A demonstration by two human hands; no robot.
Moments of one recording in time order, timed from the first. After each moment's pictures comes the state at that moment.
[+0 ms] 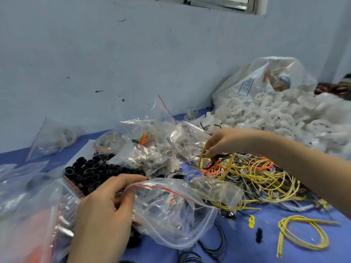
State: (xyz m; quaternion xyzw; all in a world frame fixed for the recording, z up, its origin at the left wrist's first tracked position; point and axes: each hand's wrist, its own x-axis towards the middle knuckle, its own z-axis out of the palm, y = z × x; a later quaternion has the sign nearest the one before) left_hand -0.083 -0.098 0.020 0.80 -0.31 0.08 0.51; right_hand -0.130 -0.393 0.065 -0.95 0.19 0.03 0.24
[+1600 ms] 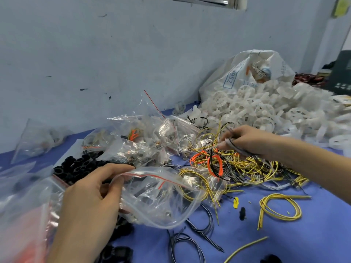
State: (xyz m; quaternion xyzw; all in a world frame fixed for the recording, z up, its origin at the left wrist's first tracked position) left_hand -0.081 -0.091 0.019 0.79 -0.33 0.08 0.51; right_hand -0.206 -0.402 0.041 -0.81 0.29 -0.10 0.51
